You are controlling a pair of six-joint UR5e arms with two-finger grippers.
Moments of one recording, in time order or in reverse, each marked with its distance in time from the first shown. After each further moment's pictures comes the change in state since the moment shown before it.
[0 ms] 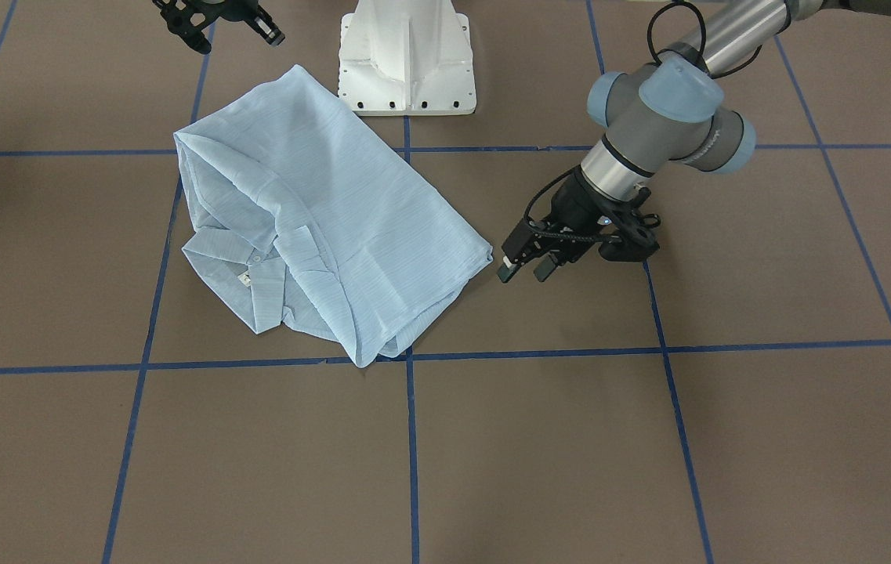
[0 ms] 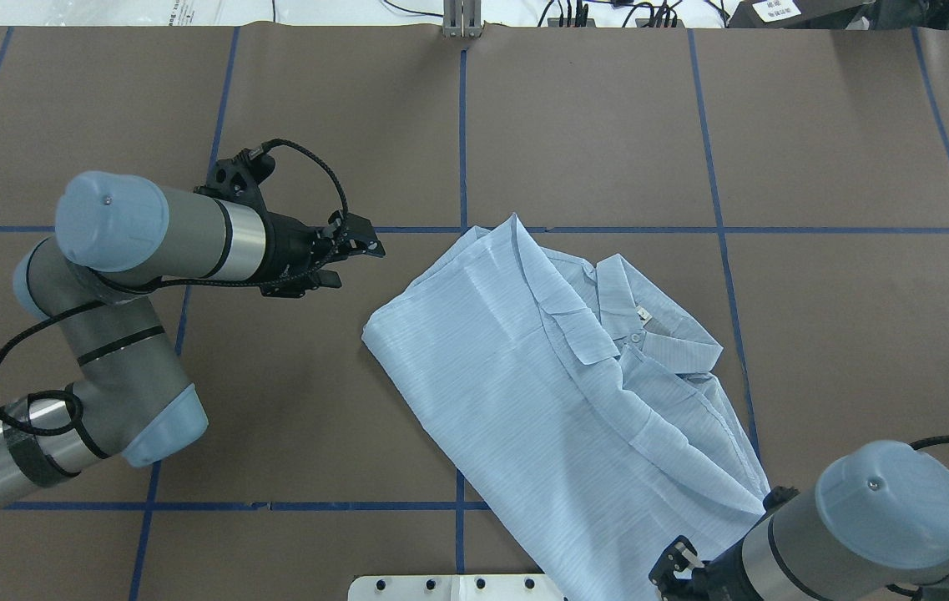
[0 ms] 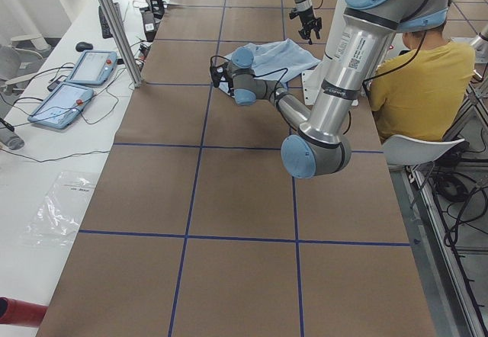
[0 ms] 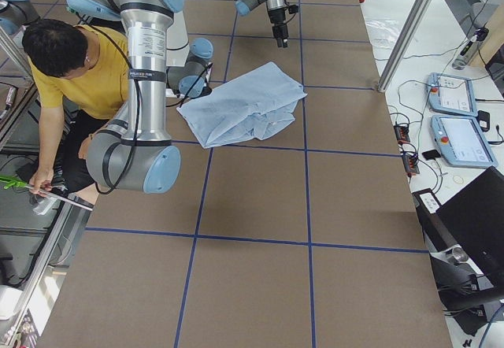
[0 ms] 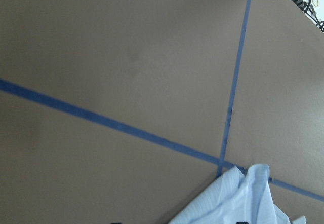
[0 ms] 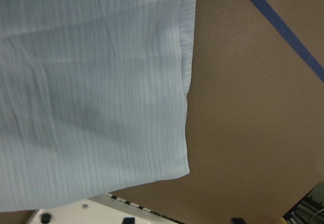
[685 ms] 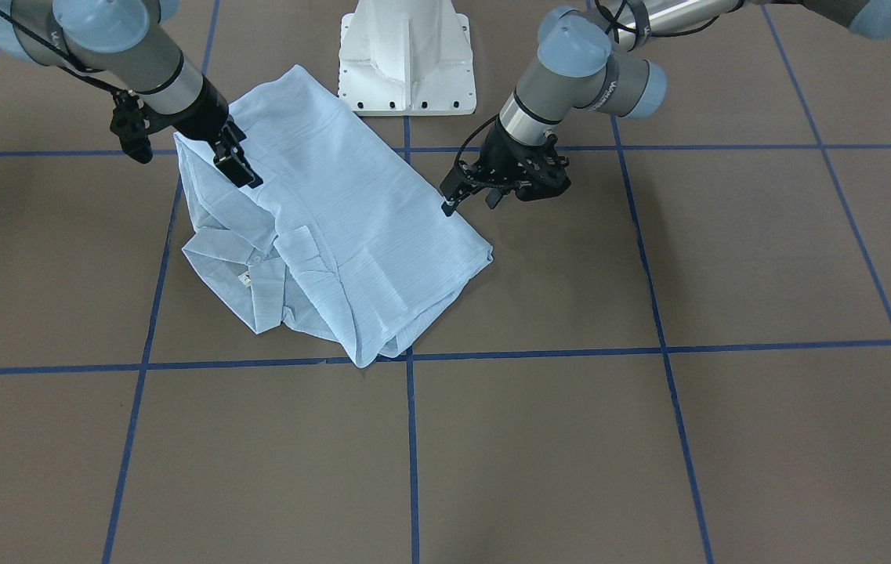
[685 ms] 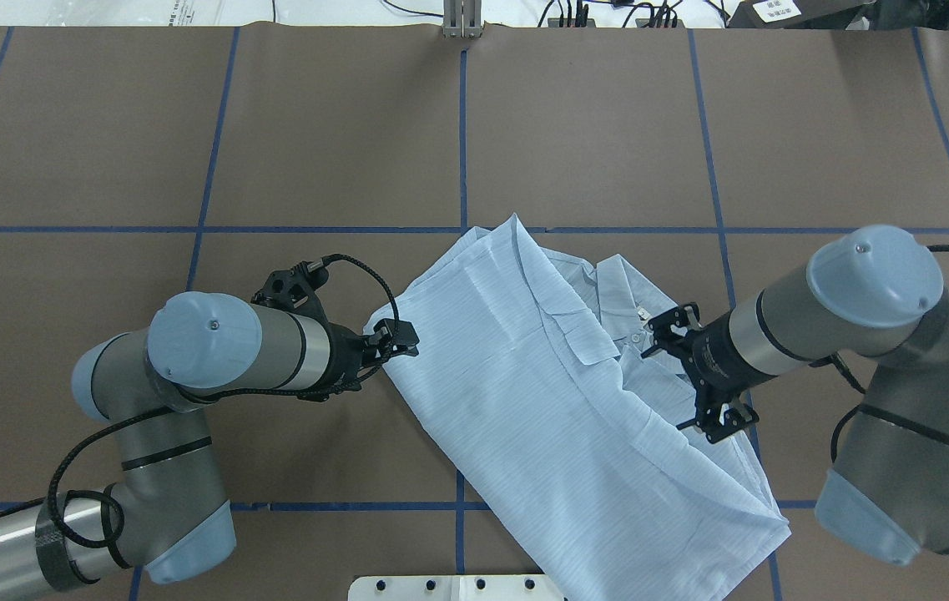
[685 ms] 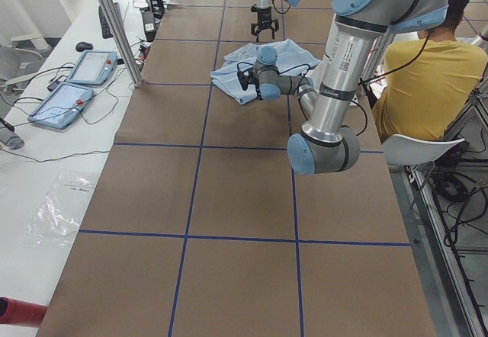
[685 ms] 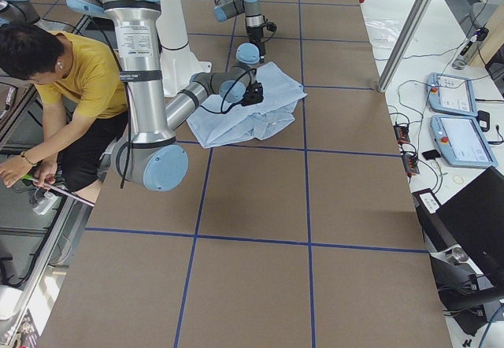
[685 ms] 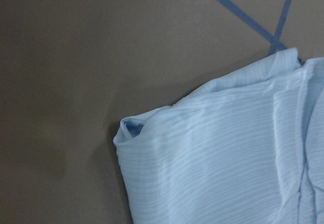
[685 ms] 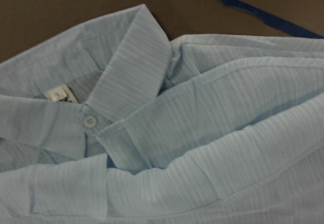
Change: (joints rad) left arm 0.188 0.001 -0.014 0.152 0.124 -0.060; right arm 0.423 0.211 -0.259 -0.006 0.011 -0.039
